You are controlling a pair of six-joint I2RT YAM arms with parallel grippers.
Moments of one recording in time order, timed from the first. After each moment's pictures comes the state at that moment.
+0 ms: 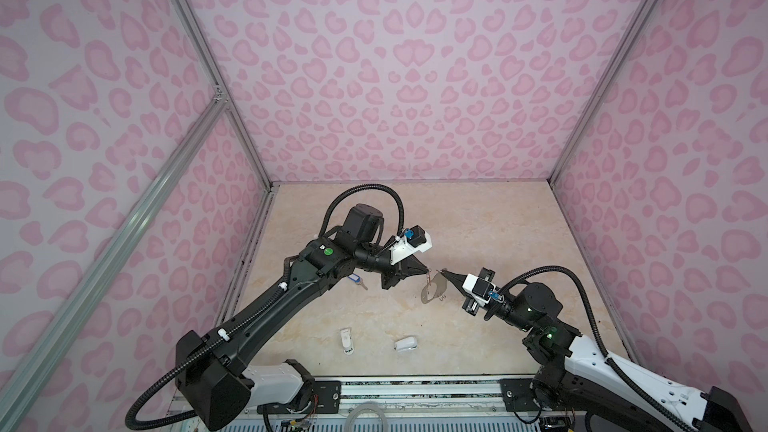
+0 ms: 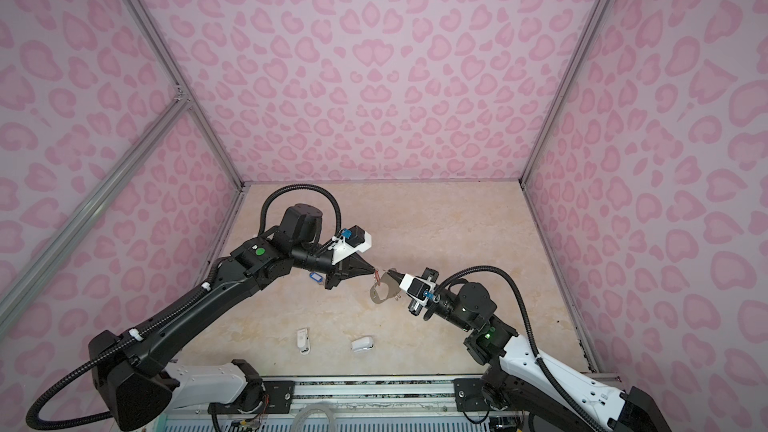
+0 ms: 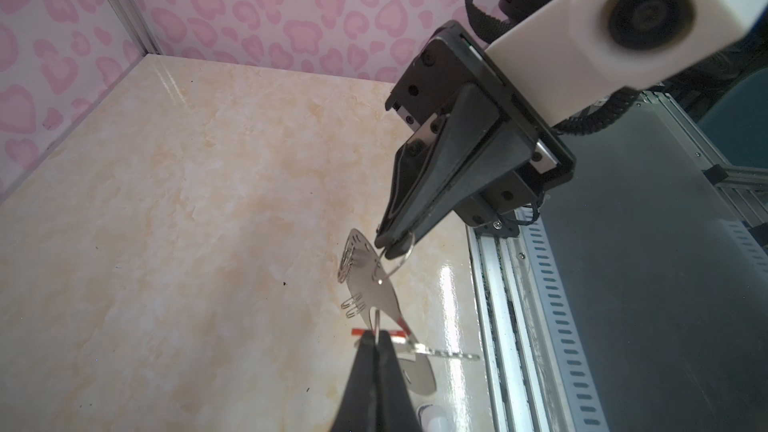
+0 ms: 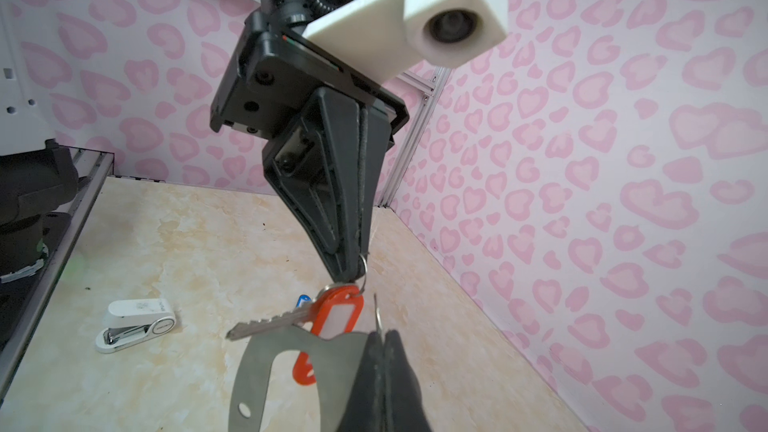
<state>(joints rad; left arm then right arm) -0.67 1.31 1.23 -0.62 0.76 0.44 0.79 0.77 0.36 0.50 -0.25 -0.38</state>
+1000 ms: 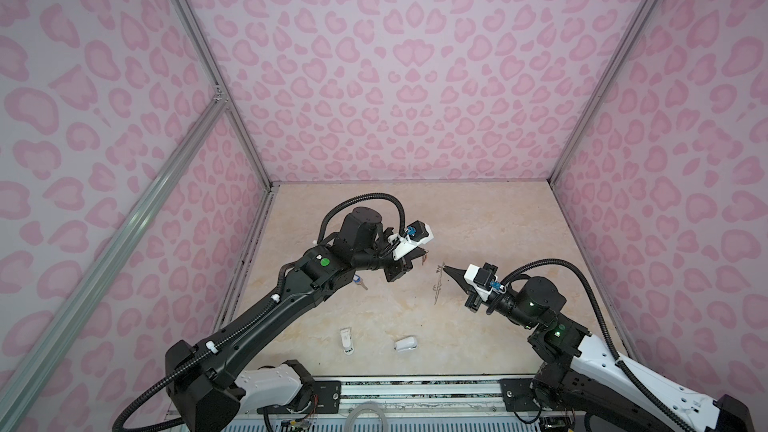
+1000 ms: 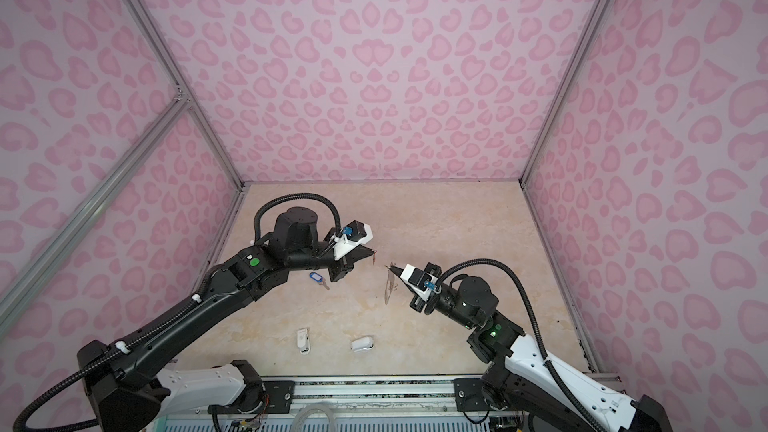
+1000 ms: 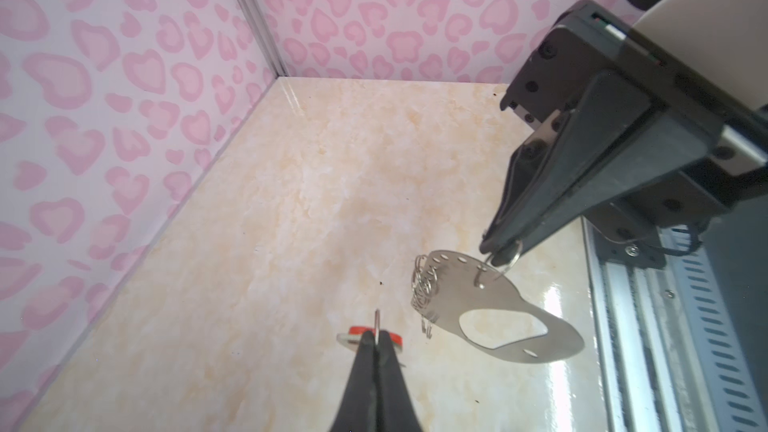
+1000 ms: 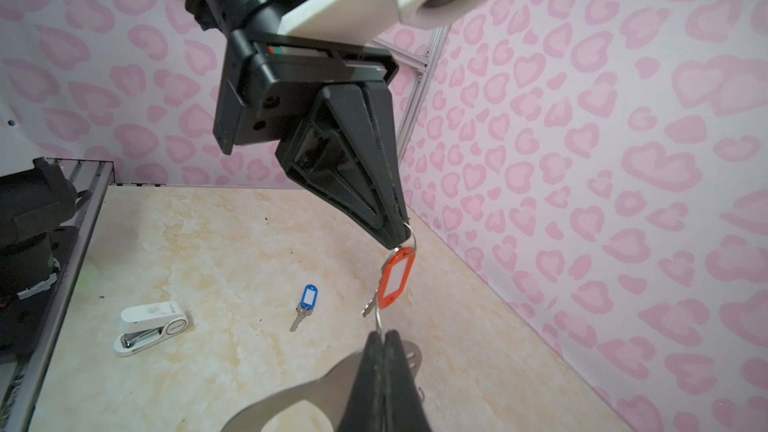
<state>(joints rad) -0.74 1.23 1.16 -0.43 0.39 0.42 0.78 0.75 0.46 0.30 -0.21 -0.28</state>
